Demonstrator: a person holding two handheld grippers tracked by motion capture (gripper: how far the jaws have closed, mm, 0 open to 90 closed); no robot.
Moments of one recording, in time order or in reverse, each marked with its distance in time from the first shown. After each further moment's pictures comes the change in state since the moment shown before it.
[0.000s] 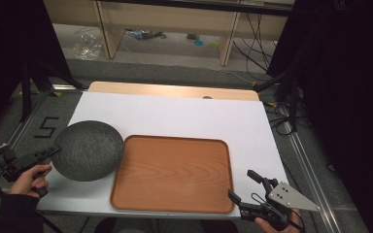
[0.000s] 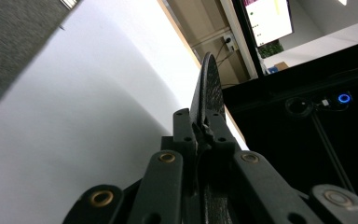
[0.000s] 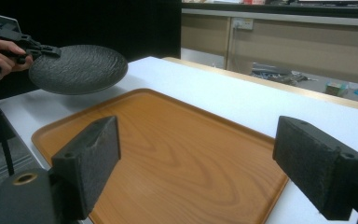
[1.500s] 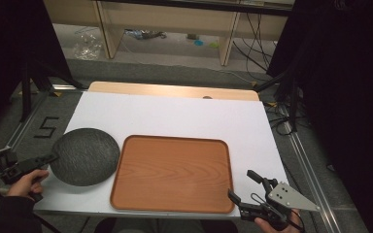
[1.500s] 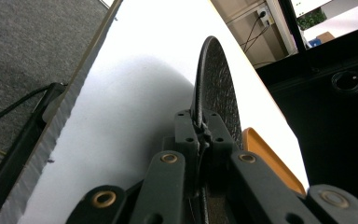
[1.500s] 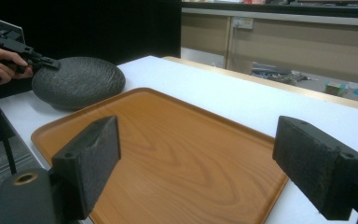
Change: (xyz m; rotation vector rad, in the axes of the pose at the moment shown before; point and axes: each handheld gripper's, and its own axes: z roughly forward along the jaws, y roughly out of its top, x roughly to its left) left arm 0.025 0.006 -0.002 0.056 0.100 0.095; right arm 0.000 0.000 0.000 0.000 -0.002 -0.001
